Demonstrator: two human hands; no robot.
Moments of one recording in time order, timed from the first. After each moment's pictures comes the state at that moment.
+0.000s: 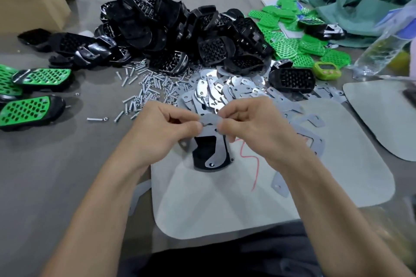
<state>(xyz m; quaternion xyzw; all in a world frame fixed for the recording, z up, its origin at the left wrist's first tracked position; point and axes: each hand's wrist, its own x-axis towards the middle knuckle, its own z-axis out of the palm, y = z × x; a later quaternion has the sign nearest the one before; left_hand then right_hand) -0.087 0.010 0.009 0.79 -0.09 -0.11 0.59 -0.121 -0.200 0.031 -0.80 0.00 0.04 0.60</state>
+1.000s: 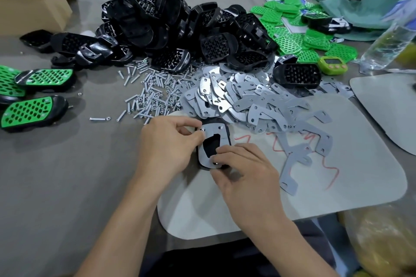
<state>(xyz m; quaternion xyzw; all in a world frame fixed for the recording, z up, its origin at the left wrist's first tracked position) -0.099 -0.007 -0.026 0.87 0.03 0.00 0.49 -0.190 -0.157 -0.047 -0.89 -0.03 -0.26 0.36</state>
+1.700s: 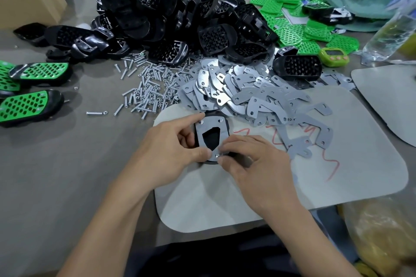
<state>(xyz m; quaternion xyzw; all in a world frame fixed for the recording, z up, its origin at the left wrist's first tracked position) -0.109 0.011 -0.027 0.89 -0.13 -0.10 0.42 -0.189 -0.180 -0.038 -0.89 0.01 -0.16 0.43</state>
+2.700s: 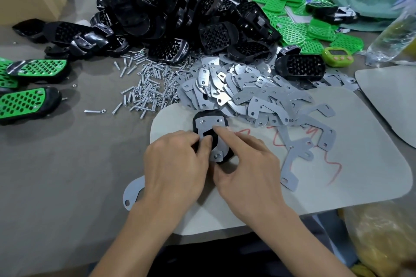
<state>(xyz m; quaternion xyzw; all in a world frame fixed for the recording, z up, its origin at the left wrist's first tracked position) -0.149 -0.028 -0.022 0.95 -0.05 0.12 0.29 -0.187 -0.160 -0.036 -0.93 0.03 -0.18 0.33</state>
